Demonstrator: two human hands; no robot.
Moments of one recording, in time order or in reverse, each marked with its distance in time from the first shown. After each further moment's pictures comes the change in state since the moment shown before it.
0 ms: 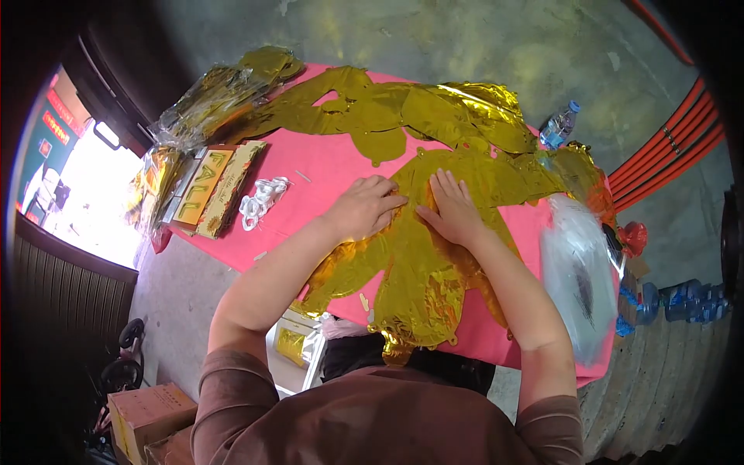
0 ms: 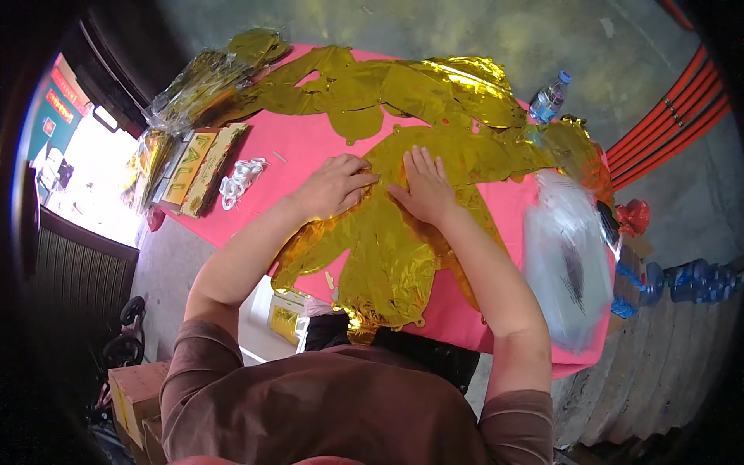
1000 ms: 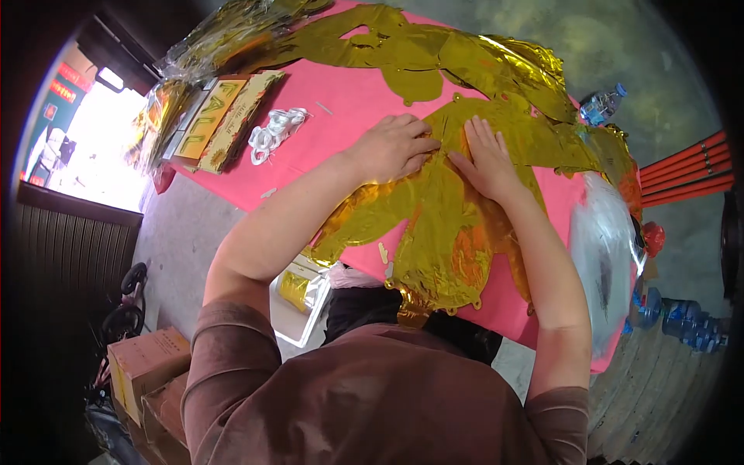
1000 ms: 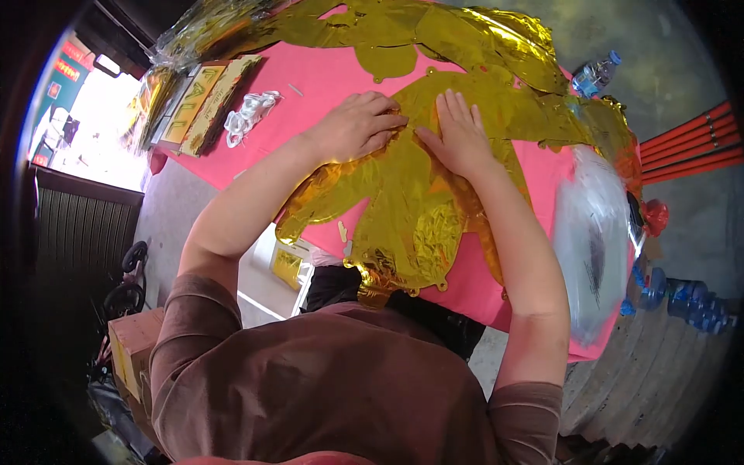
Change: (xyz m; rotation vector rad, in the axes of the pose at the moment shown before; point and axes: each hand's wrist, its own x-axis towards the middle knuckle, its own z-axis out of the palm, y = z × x) left_hand -0.001 -0.003 0.010 0.045 0.077 0.007; right_hand 0.007 0.000 -0.002 -0.093 -0.051 0.013
